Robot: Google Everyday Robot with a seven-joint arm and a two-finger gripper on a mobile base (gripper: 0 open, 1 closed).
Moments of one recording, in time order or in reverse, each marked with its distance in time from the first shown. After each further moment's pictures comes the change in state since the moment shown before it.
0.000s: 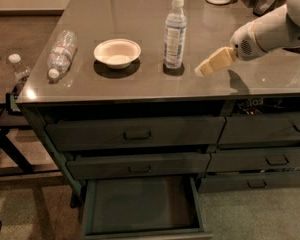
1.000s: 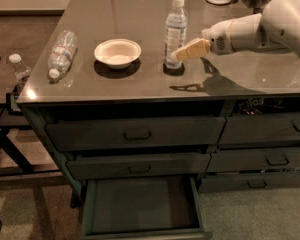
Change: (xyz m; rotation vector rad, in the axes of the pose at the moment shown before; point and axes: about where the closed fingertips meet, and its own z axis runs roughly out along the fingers) arm -0.068 0.002 0.065 -0.140 -0.305 0.018
